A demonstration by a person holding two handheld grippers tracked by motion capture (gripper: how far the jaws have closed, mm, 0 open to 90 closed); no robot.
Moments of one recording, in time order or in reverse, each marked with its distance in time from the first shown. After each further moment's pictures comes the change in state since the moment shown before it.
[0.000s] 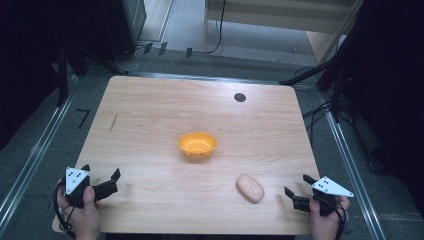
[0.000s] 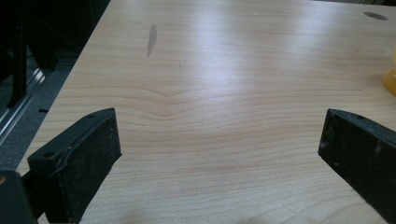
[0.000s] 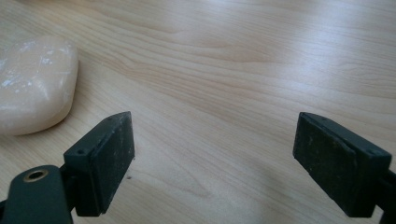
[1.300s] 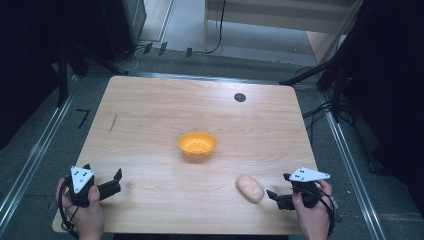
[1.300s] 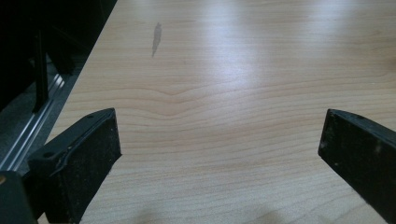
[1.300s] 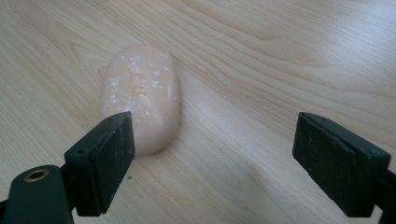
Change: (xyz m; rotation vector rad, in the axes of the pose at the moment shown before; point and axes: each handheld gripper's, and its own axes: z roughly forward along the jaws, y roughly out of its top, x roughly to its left) left arm -0.008 0.001 0.003 0.026 0.059 0.085; right arm 0.050 0.059 0.011 0.230 0.162 -0.078
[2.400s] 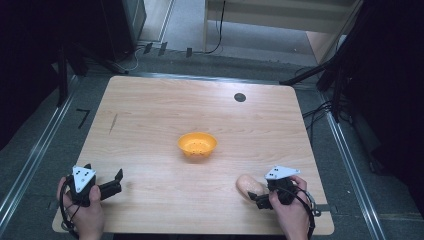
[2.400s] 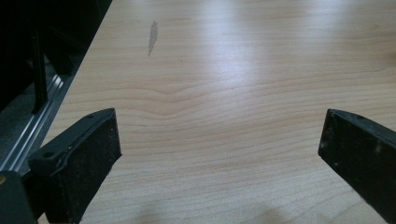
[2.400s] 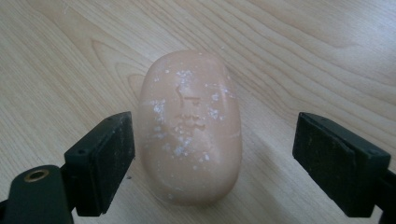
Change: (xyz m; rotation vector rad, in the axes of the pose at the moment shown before) left arm -0.001 0.001 0.001 0.011 -0.005 0.014; right arm 0.034 0.019 0.041 0.104 0.021 -0.040
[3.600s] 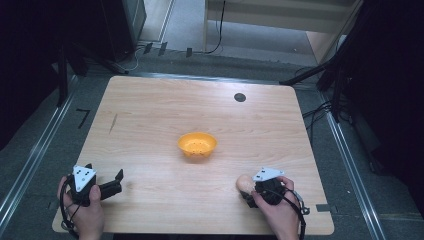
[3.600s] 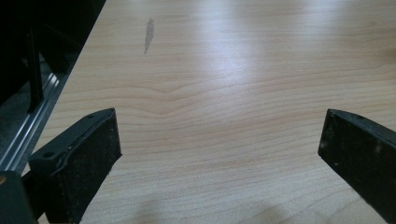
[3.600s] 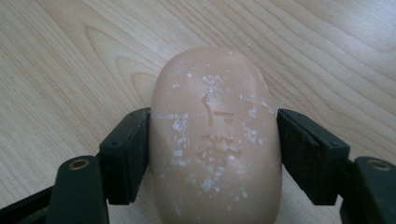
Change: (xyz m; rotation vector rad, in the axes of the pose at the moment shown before) left arm 0.000 0.000 0.001 0.008 -0.015 0.000; right arm 0.016 0.005 0.025 0.048 -0.037 -0.055
